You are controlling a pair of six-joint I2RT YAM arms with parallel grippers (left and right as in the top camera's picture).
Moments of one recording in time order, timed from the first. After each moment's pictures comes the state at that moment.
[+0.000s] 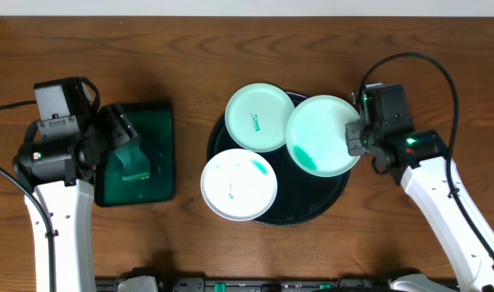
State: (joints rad) left arm 0.19 1.22 1.29 -1.05 -0.03 -0.35; right arm 0.28 1.36 1.07 -0.75 0.22 0.08
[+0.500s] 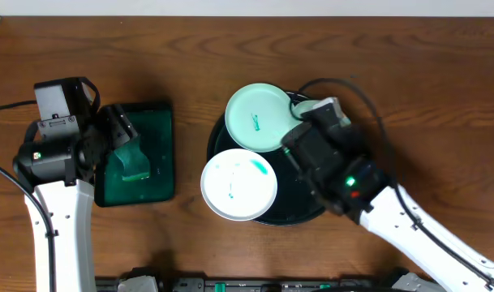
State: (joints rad) left arm 0.19 1.22 1.29 -1.05 -0.03 -0.35; right arm 0.76 1.33 1.08 -0.80 0.95 0.07
